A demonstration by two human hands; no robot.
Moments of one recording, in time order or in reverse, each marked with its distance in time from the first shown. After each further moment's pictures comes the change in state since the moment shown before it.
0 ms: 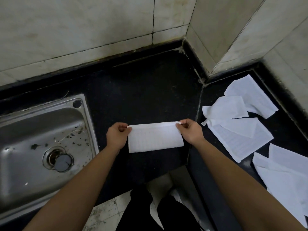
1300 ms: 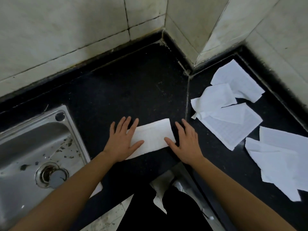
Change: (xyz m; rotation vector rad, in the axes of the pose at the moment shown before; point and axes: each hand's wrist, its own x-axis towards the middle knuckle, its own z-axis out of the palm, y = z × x) left_hand 0.004 0.006 0.011 1.118 -0.353 0.808; right_hand -0.059 0.032 0.013 -0.515 0.095 -0.300
